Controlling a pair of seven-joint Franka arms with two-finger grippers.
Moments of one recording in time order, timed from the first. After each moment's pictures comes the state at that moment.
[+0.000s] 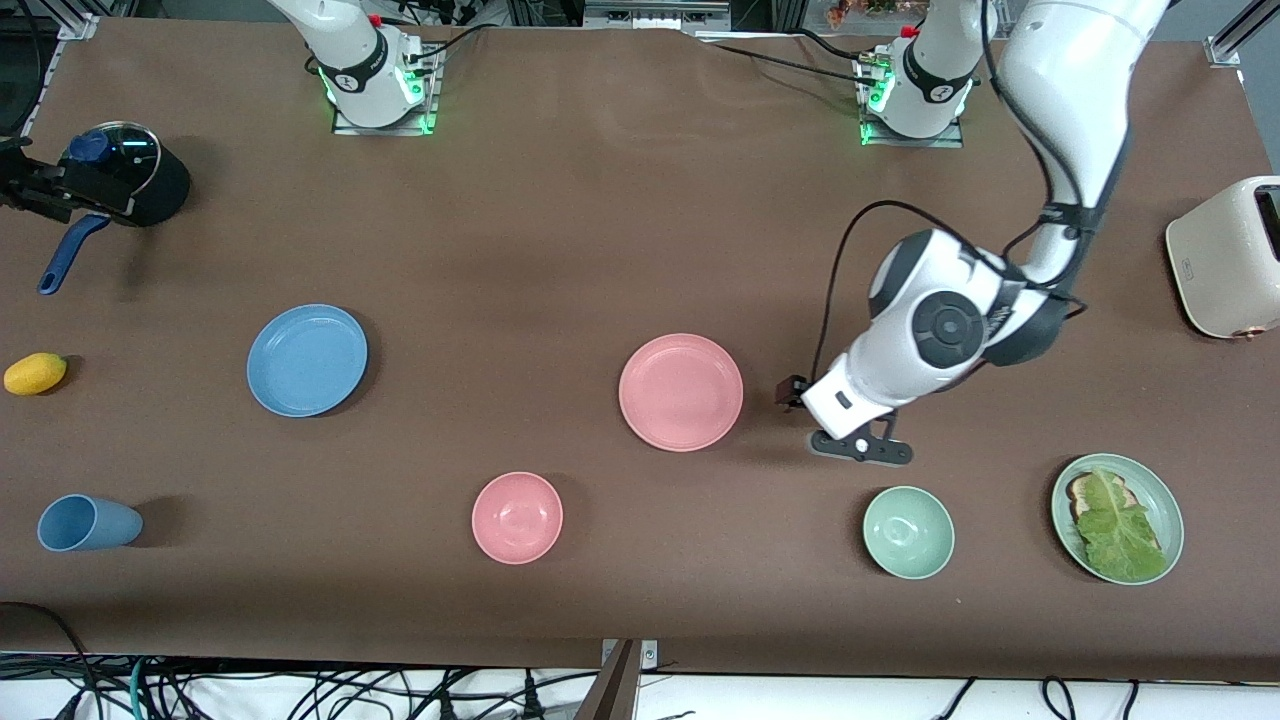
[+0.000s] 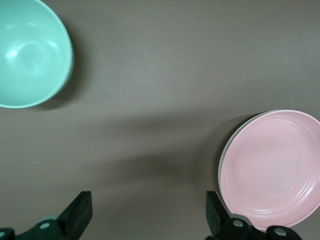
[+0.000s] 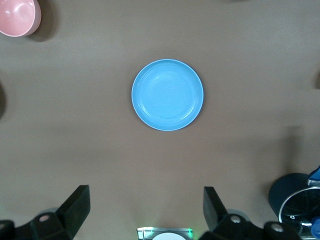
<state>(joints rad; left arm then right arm) -0.05 0.58 -0.35 -1.51 0.11 2.06 -0.26 -0.01 -0.02 -0.12 -1.64 0.08 1.51 -0.04</state>
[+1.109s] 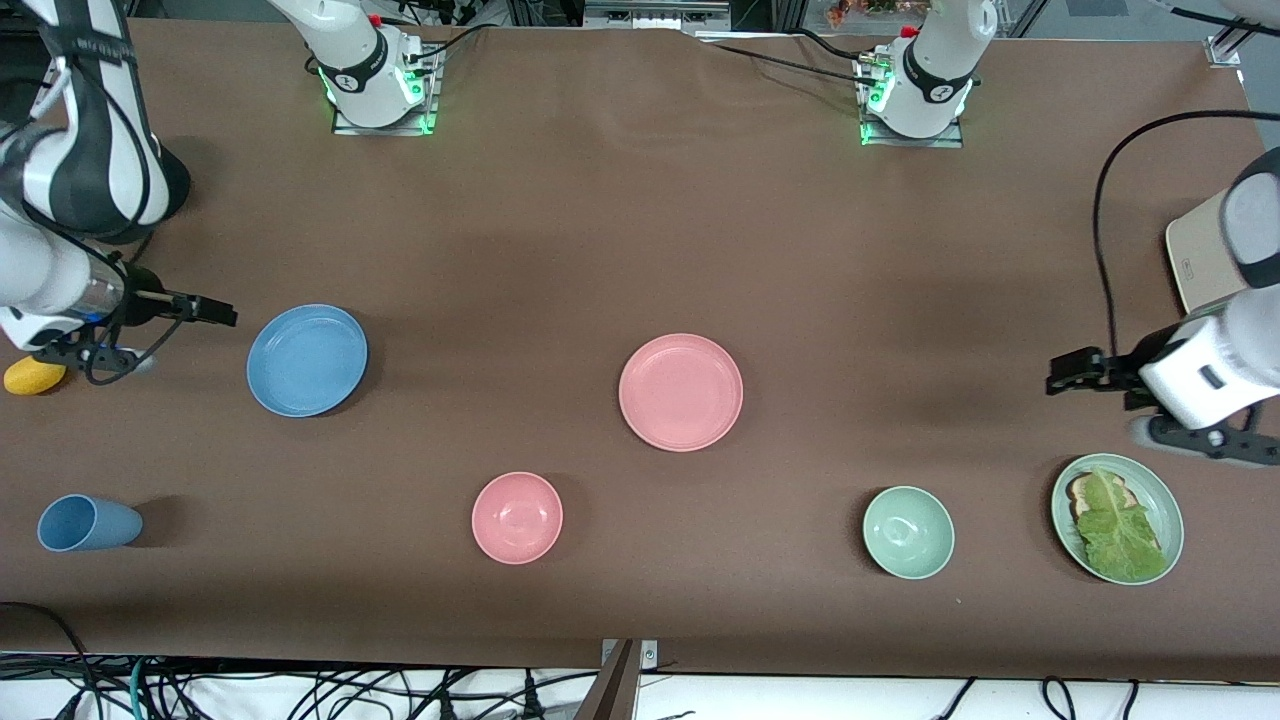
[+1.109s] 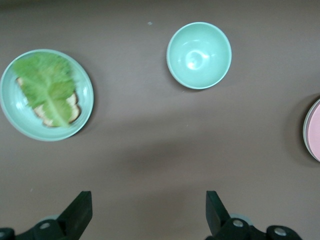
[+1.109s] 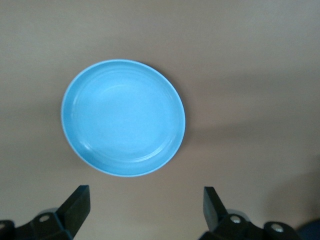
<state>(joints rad) 0.14 0.39 -0.11 -1.35 -0.01 1.68 0.18 -0.01 0.25 -0.18 -1.96 0.08 2.01 -0.09</state>
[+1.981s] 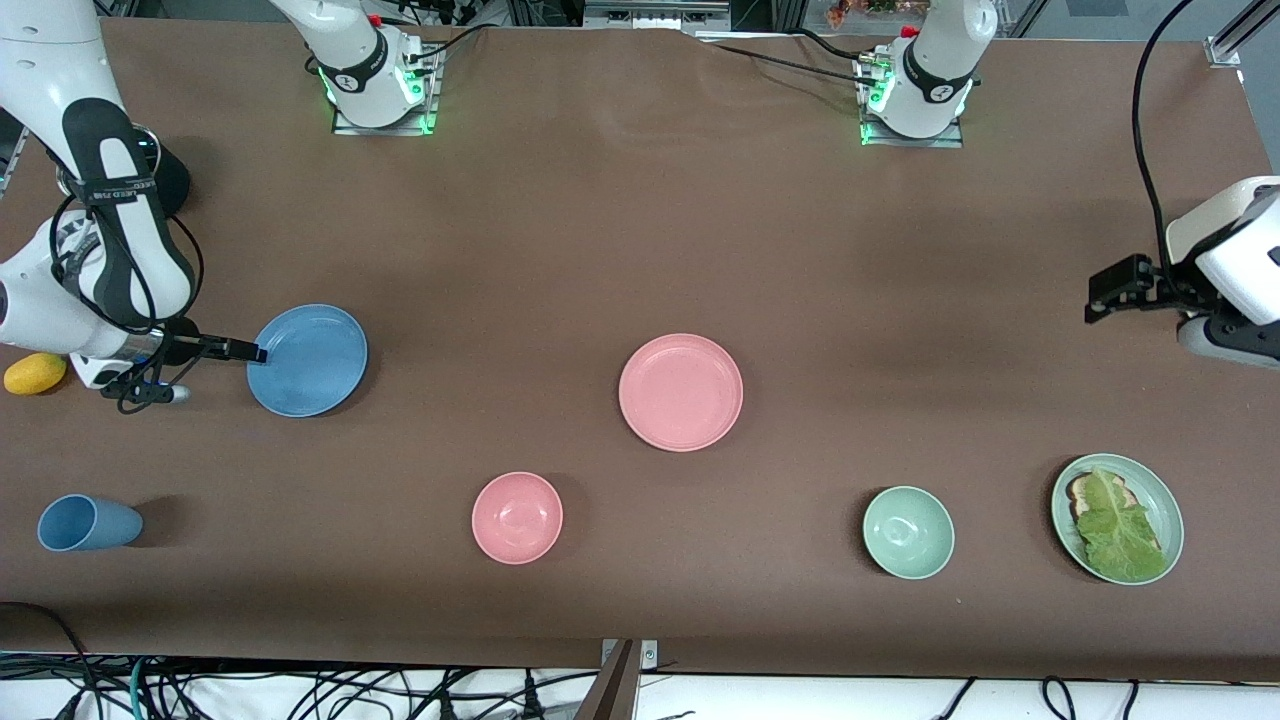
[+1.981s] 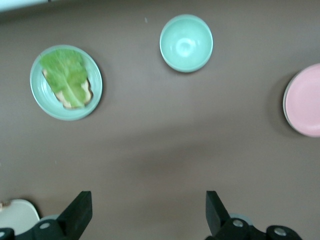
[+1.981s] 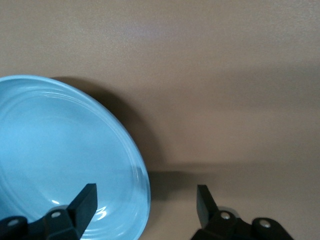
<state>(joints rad) 0.05 0.22 -0.07 -1.35 0.02 1.51 0.18 -0.10 0.51 -0.20 -1.96 0.30 2.24 -0.40</state>
